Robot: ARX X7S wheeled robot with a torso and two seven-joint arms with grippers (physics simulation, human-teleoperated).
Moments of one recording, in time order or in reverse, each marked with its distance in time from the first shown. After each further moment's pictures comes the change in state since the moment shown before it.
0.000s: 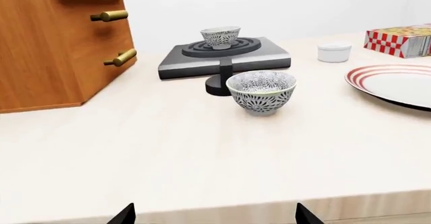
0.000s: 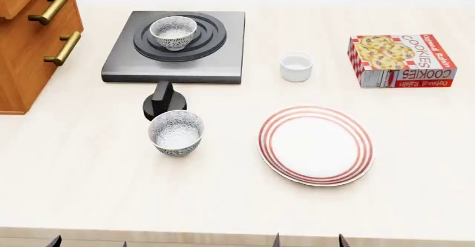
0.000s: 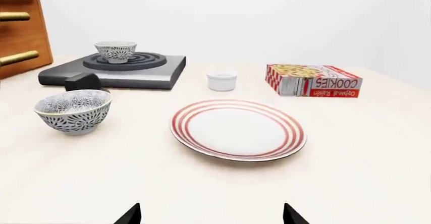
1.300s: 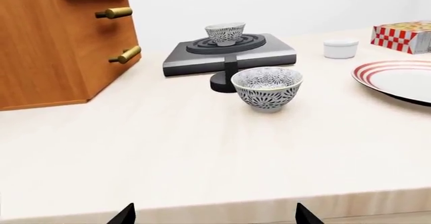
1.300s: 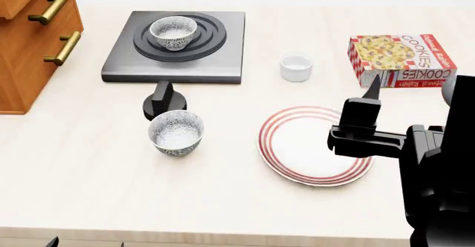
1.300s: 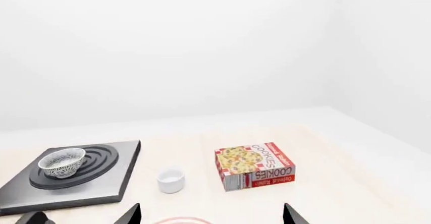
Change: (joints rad) left arm -0.009 -0.066 0.077 0.003 -0.068 -0.013 -0.089; right arm 0.665 0.122 0.315 -0.673 0.201 1.279 -0.010
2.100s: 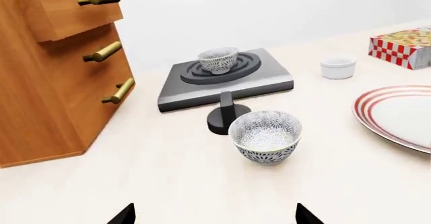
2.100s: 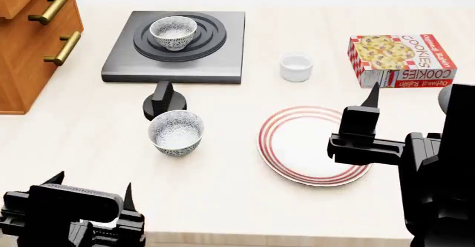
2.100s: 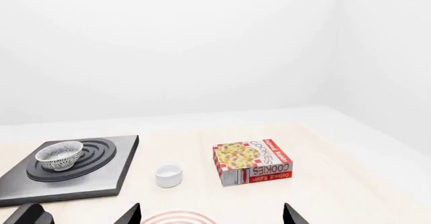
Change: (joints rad) left arm -0.272 -0.034 0.055 0.263 -0.029 -0.557 -0.005; right arm -0.031 0.017 -0.008 -0.005 0.018 -0.014 0.013
